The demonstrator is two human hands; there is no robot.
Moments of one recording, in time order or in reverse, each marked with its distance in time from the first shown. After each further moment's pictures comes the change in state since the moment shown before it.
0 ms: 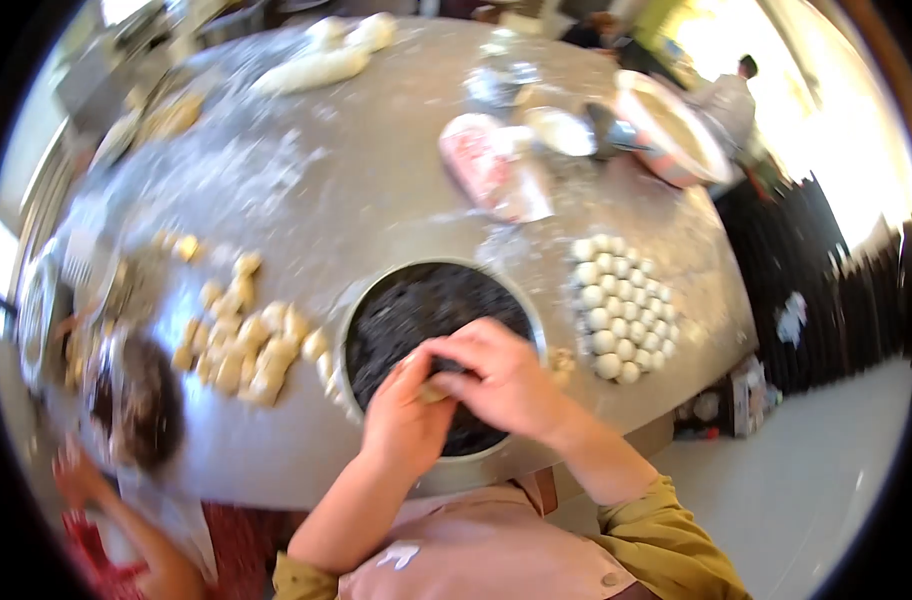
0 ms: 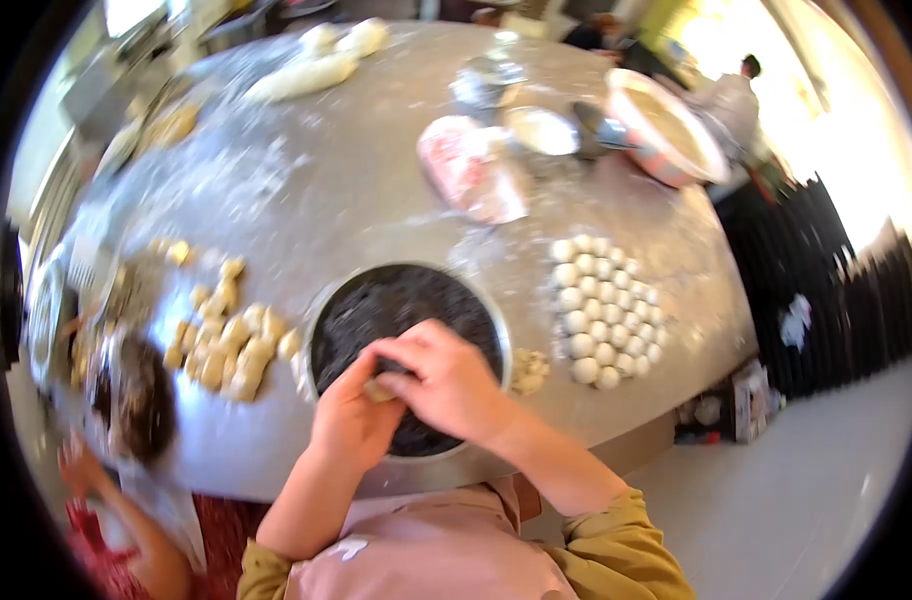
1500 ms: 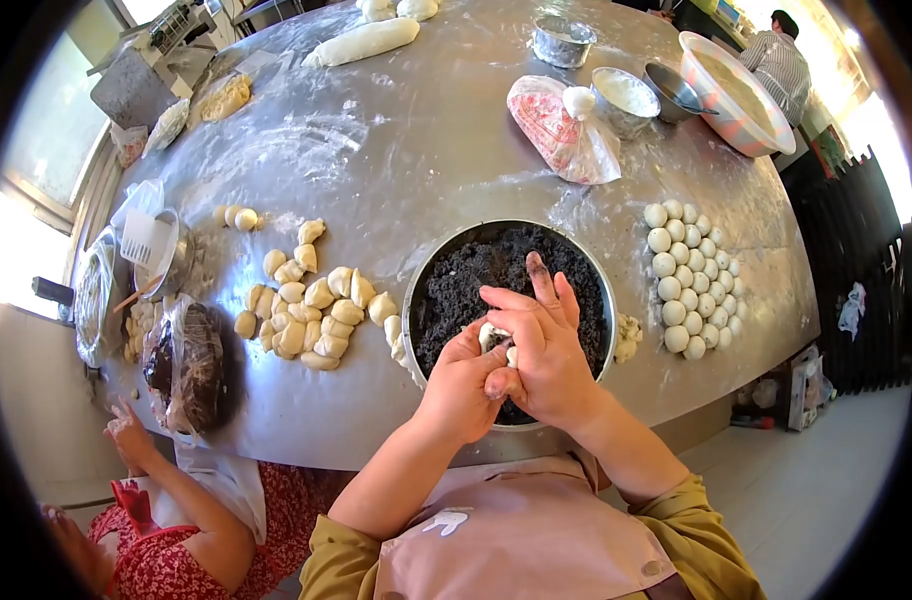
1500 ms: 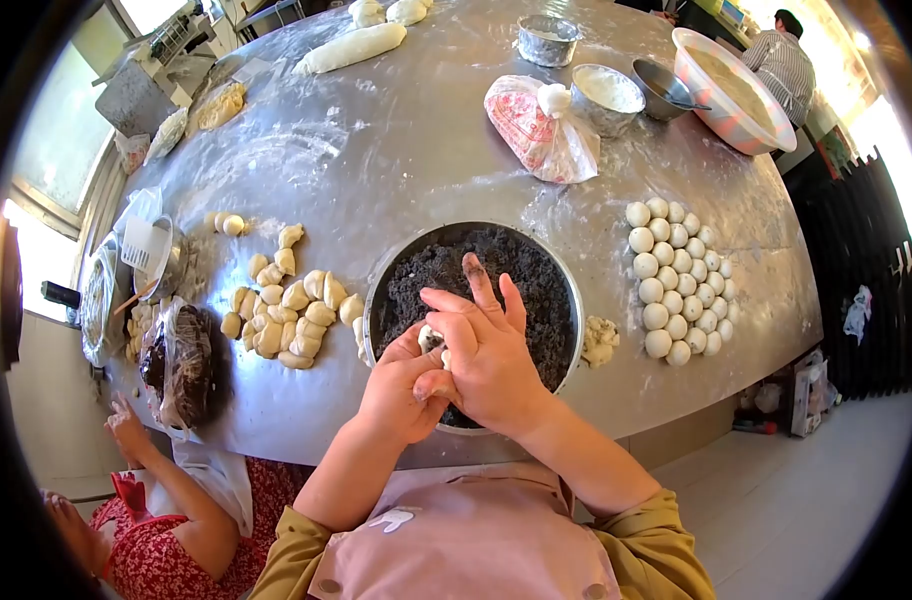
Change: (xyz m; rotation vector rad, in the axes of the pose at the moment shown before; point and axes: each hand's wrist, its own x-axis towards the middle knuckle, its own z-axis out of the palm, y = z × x) left_hand -0.019 0.018 0.017 0.215 -0.057 -0.084; right_hand -0.009 0.003 0.033 -0.219 0.172 -0.219
